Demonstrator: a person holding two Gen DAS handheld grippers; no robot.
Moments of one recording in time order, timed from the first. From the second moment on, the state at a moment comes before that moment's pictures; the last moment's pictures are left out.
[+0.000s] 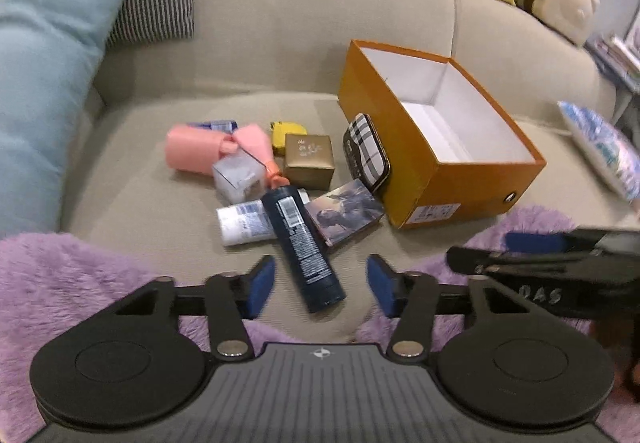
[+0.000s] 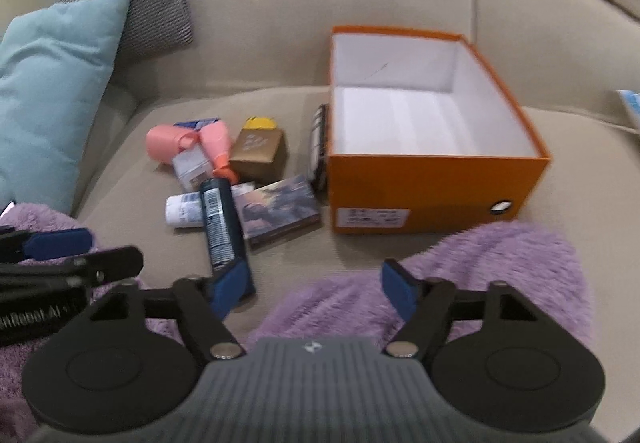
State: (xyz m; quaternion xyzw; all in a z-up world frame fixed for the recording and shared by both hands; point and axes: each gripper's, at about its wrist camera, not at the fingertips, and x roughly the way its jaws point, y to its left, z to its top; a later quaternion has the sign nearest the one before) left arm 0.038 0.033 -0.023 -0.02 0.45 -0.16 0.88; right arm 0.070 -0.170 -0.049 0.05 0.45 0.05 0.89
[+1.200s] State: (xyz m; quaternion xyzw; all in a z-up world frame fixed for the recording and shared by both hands) left arm 0.172 0.037 -0.146 -0.13 0.59 -0.12 0.79; right arm 0.213 -0.150 -0.177 0.28 0.54 0.02 0.79
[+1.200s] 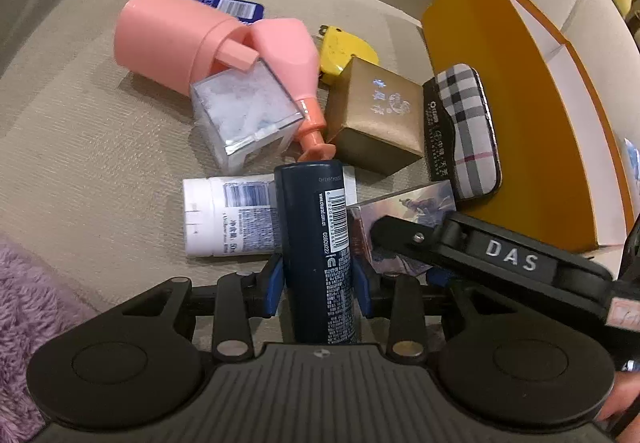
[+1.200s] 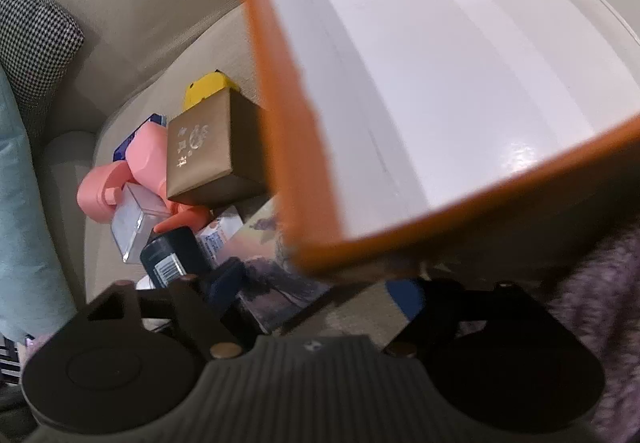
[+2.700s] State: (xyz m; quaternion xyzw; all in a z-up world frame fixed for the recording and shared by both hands) left arm 0.169 0.067 -0.128 -0.16 0.54 -0.10 0.82; right arm 0.188 -0.147 -0.157 0.36 0.46 -0.05 0.81
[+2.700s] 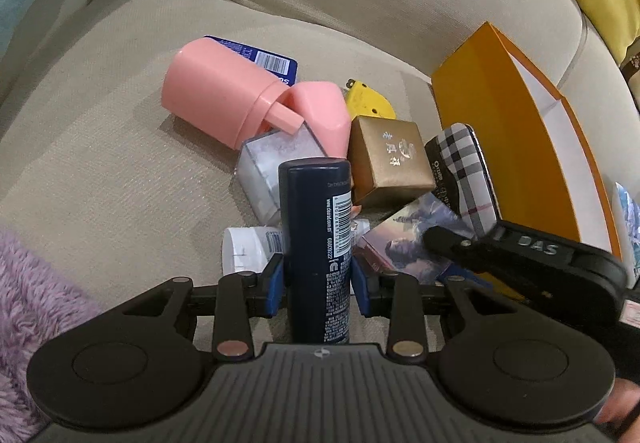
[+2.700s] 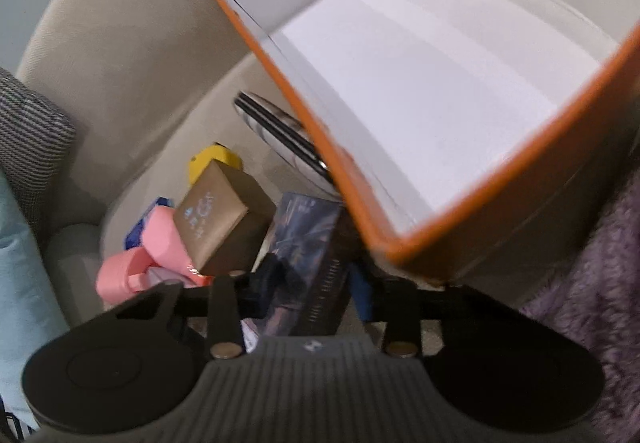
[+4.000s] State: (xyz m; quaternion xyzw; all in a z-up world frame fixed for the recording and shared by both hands) left arm 0.137 0.035 -0.024 -0.12 0.45 -0.22 0.86; right arm 0.131 -0.171 -0.036 0.14 0.38 0.08 0.91
